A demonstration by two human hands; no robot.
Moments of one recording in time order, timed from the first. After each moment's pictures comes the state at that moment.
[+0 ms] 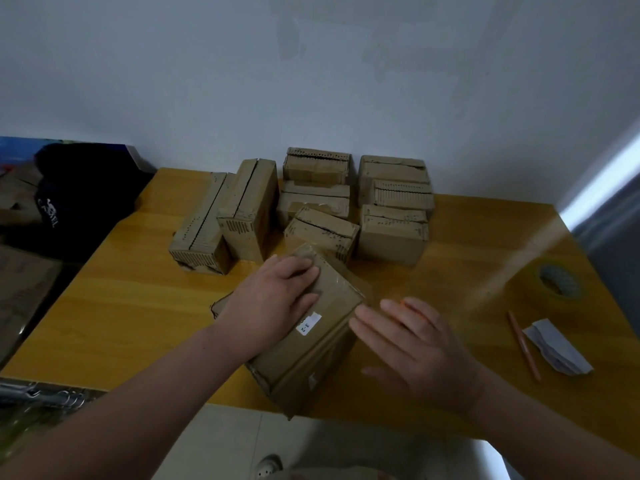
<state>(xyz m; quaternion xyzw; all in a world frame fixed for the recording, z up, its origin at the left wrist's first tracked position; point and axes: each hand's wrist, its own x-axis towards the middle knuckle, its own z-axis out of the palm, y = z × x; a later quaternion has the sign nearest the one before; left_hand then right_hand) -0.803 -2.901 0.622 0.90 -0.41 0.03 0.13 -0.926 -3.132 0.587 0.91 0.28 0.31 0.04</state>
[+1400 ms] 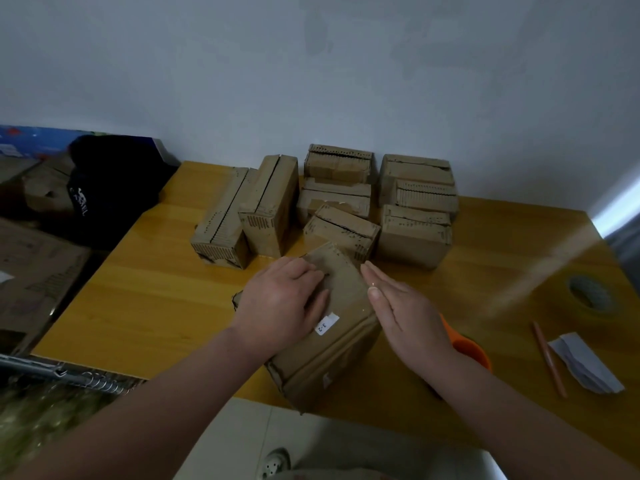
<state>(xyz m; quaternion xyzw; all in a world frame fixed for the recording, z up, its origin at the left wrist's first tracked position) -0.808 -2.895 0.610 0.89 -0.38 0.18 0.17 -0.879 -3.094 0.598 0.94 0.01 0.04 -0.33</state>
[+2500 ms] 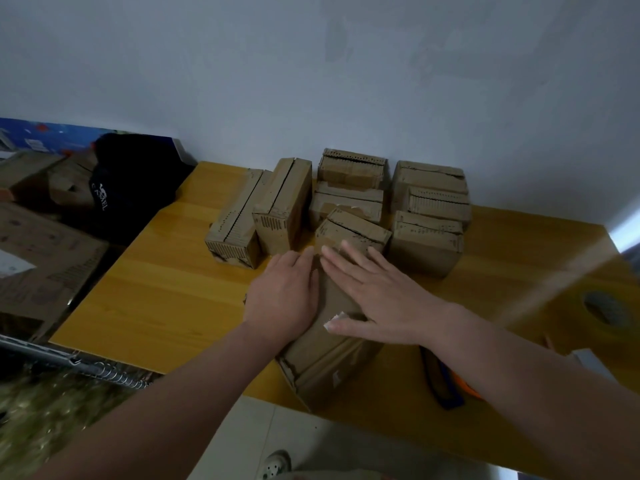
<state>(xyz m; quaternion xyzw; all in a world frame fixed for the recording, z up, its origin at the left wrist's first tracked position) -0.802 -2.899 0.606 0.95 -0.23 0.13 0.16 -0.832 -3.083 0.633 0.96 0.27 -0.13 -0.03</state>
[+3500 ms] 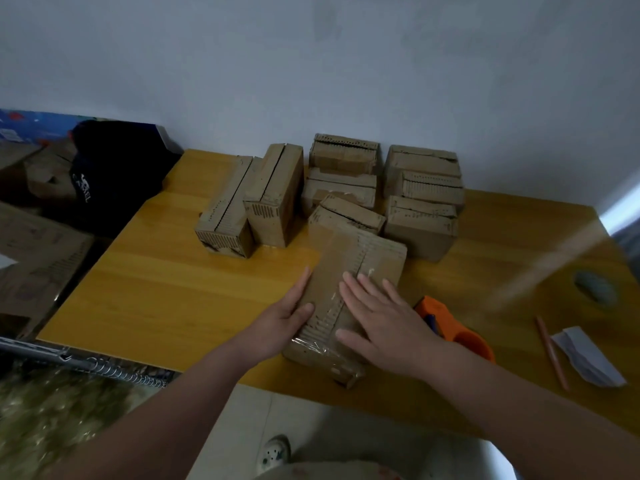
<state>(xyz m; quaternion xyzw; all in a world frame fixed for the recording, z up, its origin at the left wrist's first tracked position) -0.817 -2.874 0.561 0.77 -0.17 -0.32 0.53 -0.876 -3.079 0.587 0.97 0.14 -0.20 -0.07</state>
